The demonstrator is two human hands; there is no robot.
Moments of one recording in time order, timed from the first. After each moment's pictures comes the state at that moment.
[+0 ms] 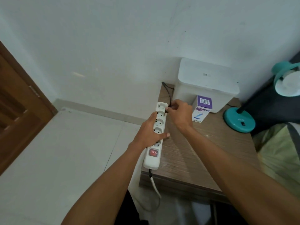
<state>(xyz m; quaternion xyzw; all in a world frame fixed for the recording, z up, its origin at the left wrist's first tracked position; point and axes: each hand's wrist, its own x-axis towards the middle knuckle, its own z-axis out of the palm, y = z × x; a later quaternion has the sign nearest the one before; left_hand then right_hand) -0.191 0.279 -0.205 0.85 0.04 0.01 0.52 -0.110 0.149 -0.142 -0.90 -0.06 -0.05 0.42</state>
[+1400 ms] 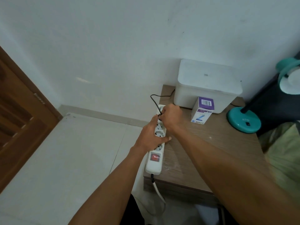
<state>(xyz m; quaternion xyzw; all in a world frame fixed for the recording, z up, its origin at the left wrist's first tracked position) -0.181 0.282 -0.219 0.86 0.03 -0.01 0.51 -0.092 0.184 -0.159 -0.96 -0.09 0.01 0.25</state>
